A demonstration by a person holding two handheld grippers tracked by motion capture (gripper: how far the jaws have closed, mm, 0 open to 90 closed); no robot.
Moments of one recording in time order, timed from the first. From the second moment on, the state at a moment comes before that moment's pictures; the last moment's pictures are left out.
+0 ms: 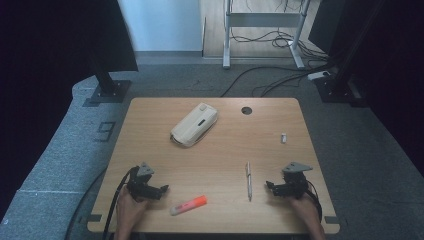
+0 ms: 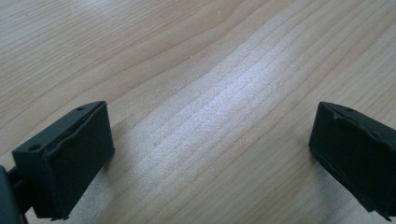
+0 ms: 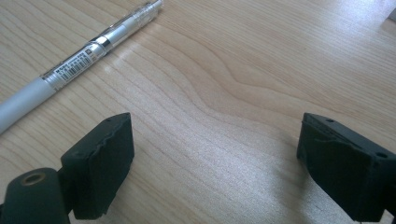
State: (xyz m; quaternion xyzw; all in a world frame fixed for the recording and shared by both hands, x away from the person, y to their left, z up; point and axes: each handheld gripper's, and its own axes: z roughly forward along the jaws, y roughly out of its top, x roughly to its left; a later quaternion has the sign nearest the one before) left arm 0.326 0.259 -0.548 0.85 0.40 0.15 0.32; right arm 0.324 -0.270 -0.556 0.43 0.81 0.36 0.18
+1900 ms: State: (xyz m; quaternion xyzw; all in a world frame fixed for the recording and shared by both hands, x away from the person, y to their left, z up) left arm 0.353 0.229 -0.520 0.84 0.41 0.11 0.35; right arm 0.324 -0.270 -0.556 0.43 0.81 0.36 0.18
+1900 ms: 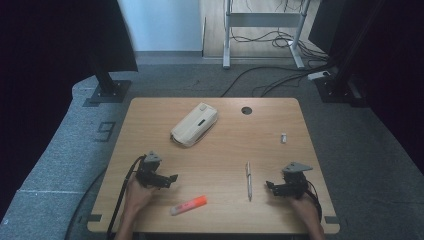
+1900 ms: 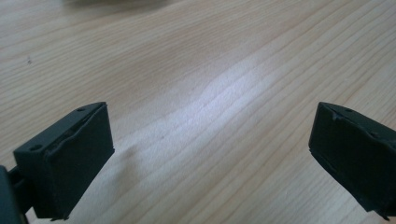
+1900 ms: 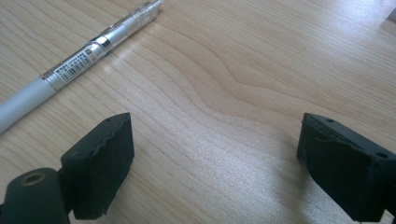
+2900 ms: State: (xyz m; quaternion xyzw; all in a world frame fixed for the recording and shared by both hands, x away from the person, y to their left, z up) left arm 0.413 0.195 -0.490 0.86 0.39 0.13 0.32; right arm 0.324 -0.270 -0.556 0.43 0.81 0.36 0.18
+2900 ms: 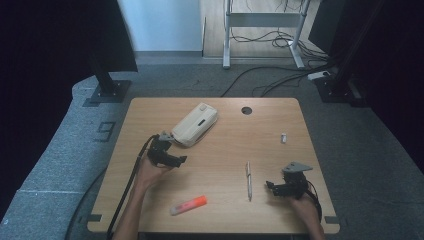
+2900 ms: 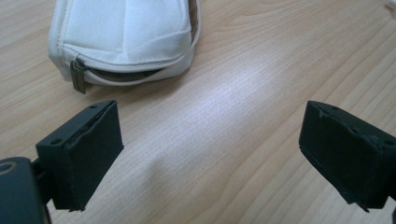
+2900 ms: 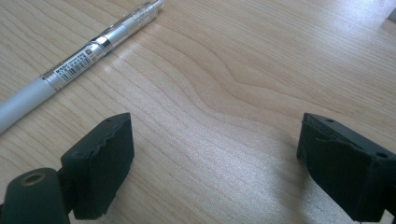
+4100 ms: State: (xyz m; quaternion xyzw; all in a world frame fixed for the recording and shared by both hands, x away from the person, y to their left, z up) left arm 0.493 0.150 -0.486 0.87 0.39 0.10 0.29; right arm 0.324 -0.270 -0.556 0.43 0.81 0.36 0.18
